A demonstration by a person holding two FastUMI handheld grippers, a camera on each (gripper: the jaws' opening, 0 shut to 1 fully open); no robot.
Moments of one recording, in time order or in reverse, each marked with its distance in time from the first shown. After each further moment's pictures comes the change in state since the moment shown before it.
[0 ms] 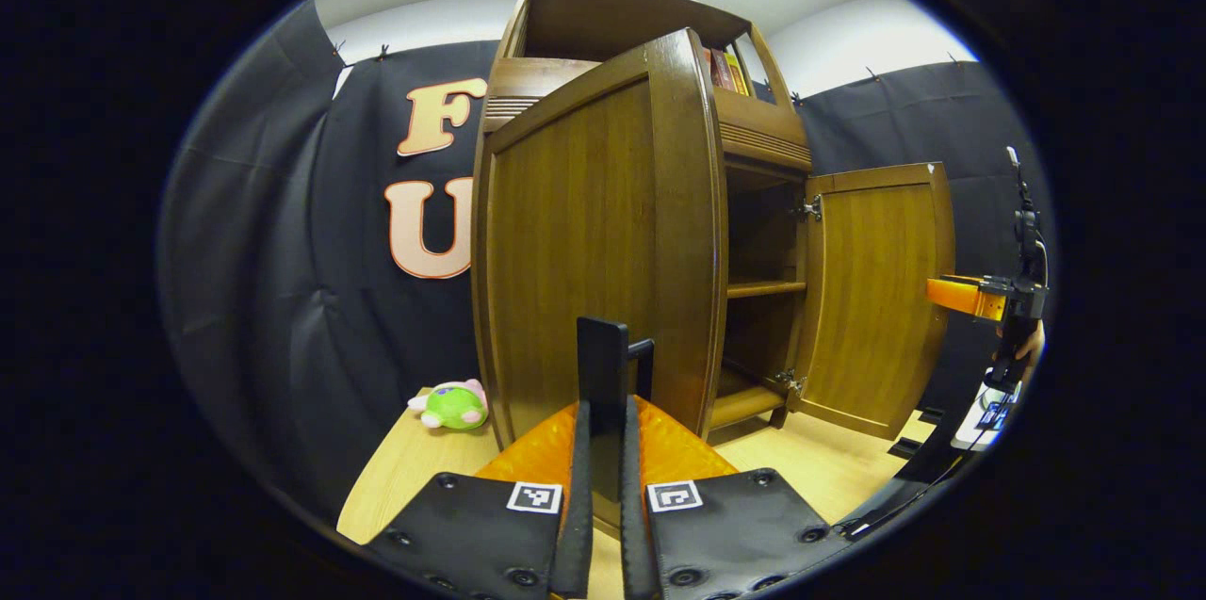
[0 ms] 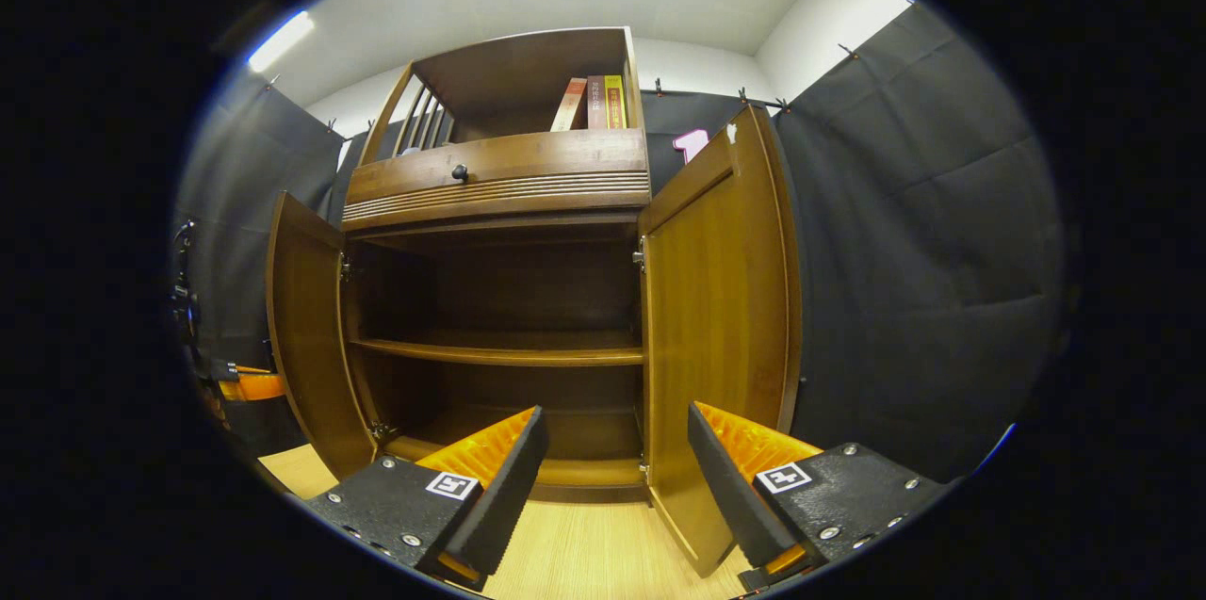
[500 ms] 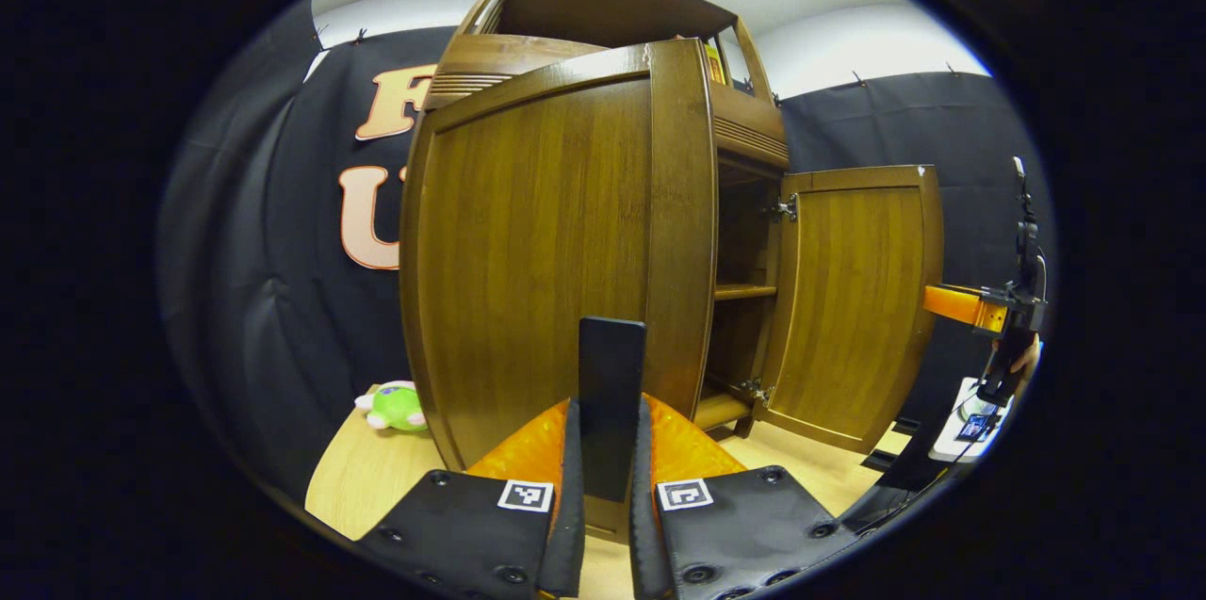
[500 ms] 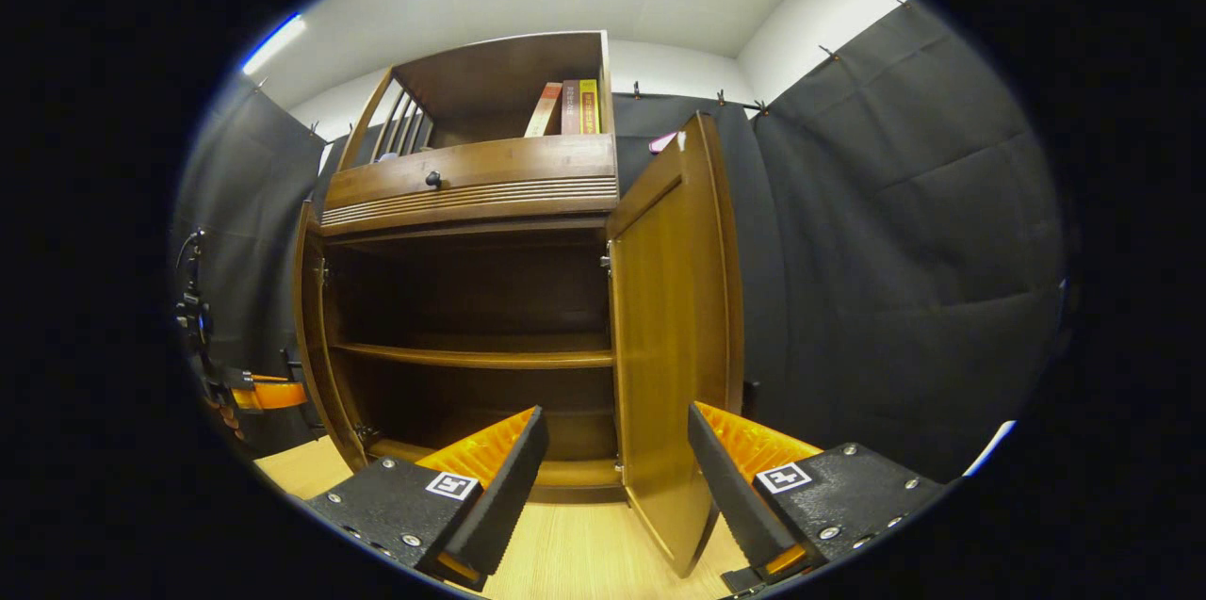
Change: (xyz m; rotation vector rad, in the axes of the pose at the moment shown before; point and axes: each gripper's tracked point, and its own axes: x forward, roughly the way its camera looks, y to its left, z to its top) left arm 0.045 -0.044 -0.003 -0.023 0.014 -0.105; right arm -0.008 -0.027 0.003 0.001 -0.007 -0.059
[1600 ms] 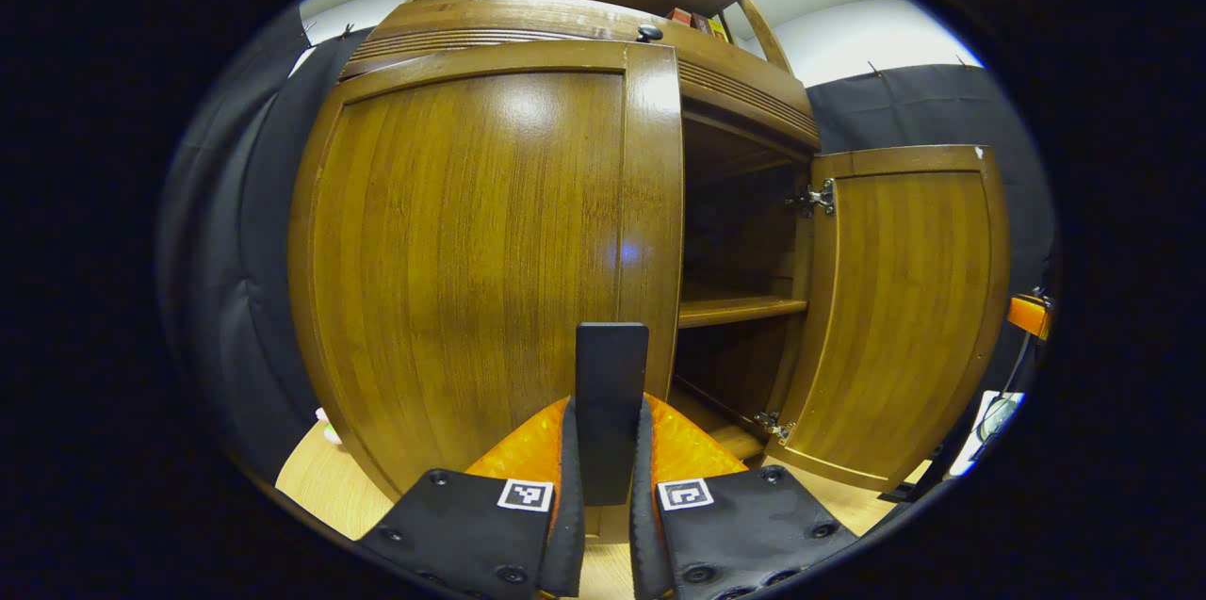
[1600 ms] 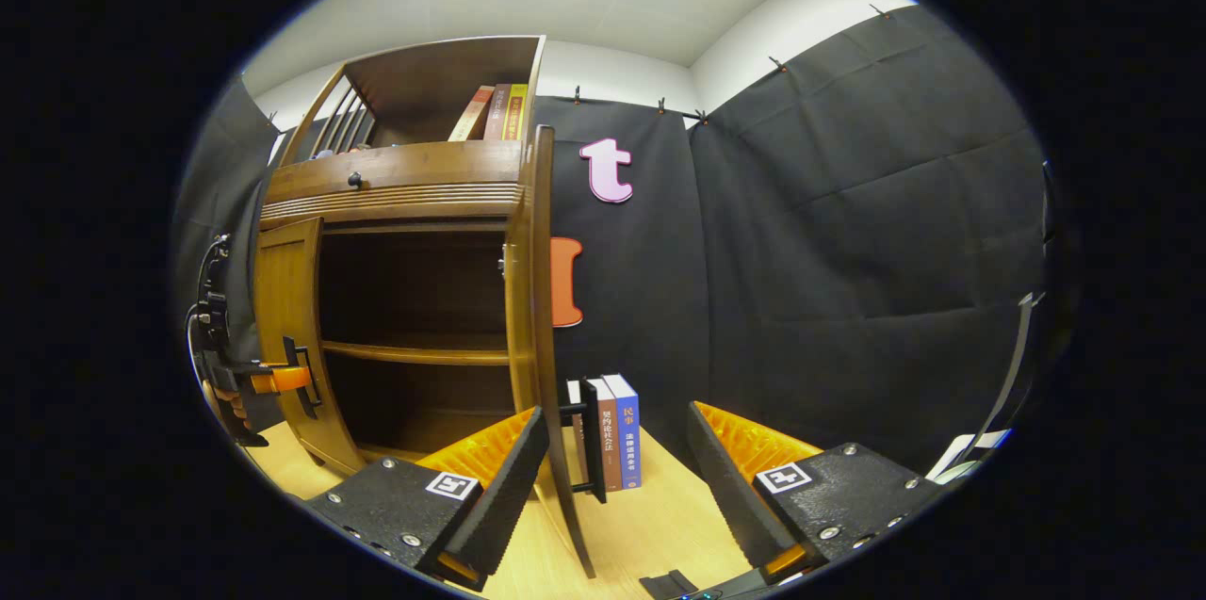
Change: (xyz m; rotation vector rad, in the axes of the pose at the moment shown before) left arm 0.122 -0.042 -0.001 -0.003 -0.003 0.009; right arm -0.023 -0.098 0.006 -0.041 -0.021 -0.203
